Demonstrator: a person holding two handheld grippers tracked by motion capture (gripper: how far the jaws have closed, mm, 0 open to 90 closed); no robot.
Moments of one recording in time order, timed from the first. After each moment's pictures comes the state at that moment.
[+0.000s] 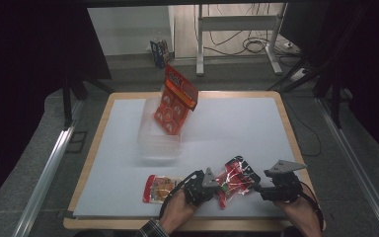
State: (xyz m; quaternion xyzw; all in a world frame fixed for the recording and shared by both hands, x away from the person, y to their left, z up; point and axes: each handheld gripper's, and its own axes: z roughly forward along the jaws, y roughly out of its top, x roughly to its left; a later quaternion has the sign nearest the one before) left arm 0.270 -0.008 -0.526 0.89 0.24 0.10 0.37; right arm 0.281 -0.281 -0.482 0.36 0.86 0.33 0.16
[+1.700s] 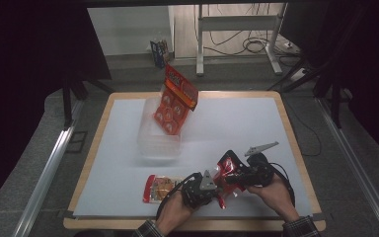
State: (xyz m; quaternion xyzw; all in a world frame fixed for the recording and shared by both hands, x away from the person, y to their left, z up) left arm 0.263 0.000 -0.523 0.90 0.22 0.11 0.36; right arm 0.325 -0.221 -0.478 0.34 0.85 0.39 -0.08
